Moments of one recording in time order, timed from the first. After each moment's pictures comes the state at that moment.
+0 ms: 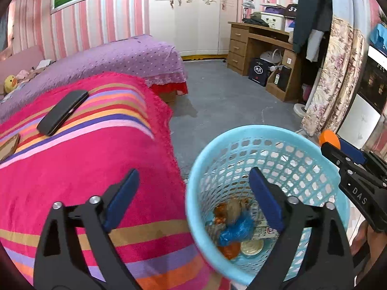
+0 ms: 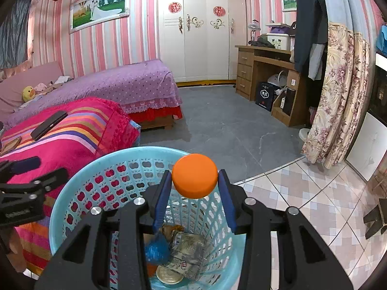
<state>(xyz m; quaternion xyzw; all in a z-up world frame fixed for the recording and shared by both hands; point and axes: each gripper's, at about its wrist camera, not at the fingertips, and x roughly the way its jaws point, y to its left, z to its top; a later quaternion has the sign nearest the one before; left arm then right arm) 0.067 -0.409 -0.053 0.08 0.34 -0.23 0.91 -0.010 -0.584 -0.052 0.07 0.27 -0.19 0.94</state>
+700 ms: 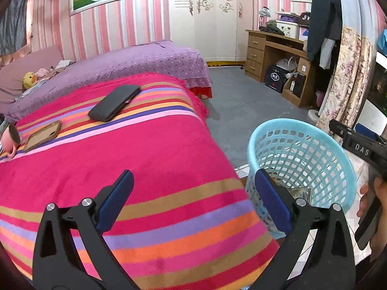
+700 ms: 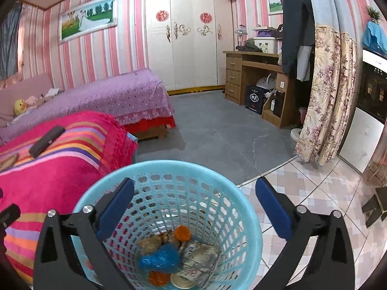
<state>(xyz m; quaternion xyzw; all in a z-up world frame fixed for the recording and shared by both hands) 0.029 -0.304 -0.028 0.07 0.32 -0.19 0.93 -0.013 -0.556 -0.028 0.09 0.24 -0.23 0.94</state>
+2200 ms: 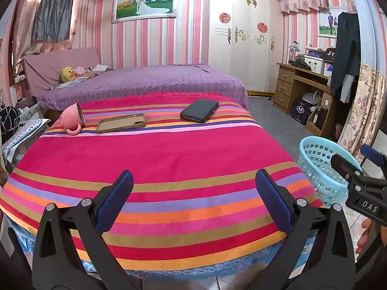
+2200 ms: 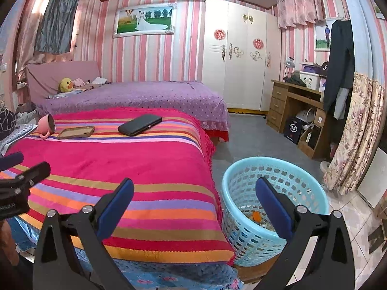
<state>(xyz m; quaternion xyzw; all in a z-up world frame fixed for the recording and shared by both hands) -0.033 -0.123 -0.012 0.02 0.24 -0.11 0.96 -0.069 -0.324 -0.005 0.00 0.20 -0.12 0.97</state>
